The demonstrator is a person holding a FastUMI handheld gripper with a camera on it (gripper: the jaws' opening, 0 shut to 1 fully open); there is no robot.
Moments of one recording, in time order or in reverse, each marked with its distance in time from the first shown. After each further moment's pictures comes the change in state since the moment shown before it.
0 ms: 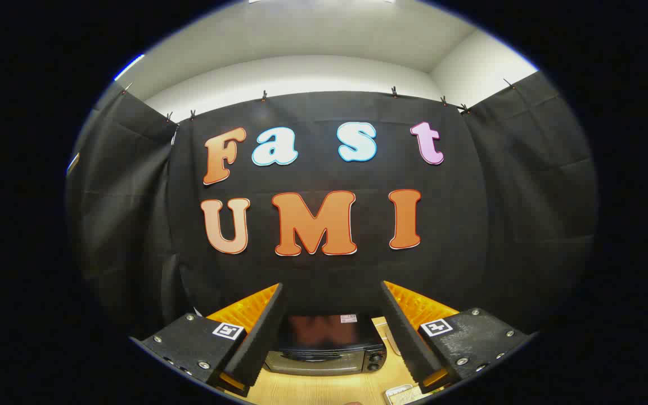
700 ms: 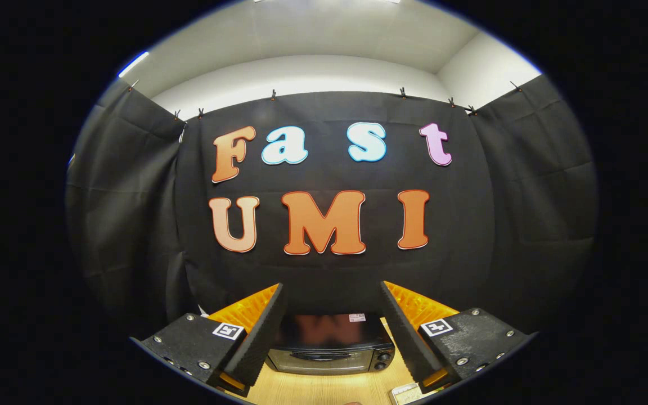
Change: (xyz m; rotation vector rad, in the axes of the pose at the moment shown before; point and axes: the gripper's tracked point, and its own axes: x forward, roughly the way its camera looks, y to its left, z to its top) arm 0.000 0.024 -0.006 -0.024 0.007 0.028
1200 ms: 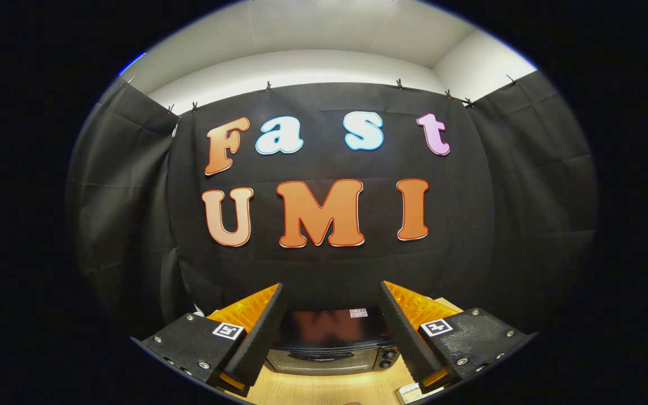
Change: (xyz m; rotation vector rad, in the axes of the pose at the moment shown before) arm 0.032 0.005 -0.041 0.029 0.027 -0.021
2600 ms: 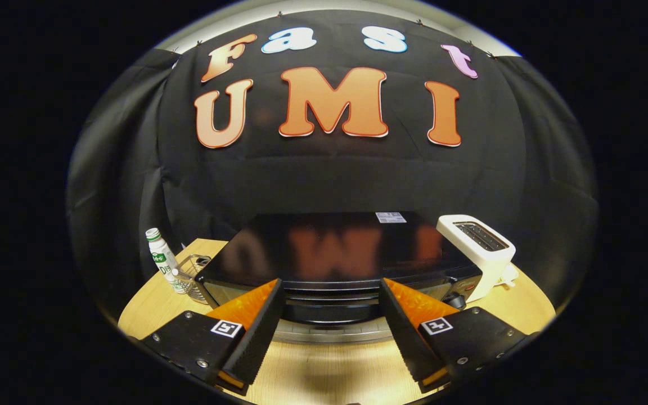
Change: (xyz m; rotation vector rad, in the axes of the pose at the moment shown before) arm 0.081 0.019 -0.252 -0.071 0.354 0.034
